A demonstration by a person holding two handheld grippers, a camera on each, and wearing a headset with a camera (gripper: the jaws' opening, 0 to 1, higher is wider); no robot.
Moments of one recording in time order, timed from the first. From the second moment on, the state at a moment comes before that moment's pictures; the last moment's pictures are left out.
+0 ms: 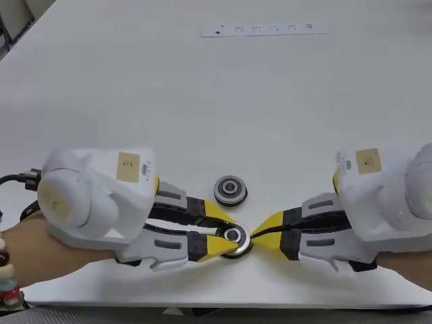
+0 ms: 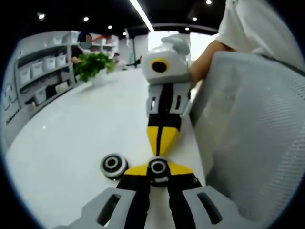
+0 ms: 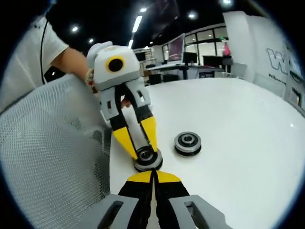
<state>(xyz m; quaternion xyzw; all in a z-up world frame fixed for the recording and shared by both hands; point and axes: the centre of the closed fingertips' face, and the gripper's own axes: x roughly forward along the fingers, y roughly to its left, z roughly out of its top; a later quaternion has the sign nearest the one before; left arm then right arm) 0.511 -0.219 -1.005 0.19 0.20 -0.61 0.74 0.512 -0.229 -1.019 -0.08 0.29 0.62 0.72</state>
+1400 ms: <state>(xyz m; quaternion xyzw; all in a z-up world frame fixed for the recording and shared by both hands) 0.511 -0.219 -1.005 0.20 0.20 -0.61 0.74 0.506 -0.217 -1.000 0.14 0.36 0.60 0.70</state>
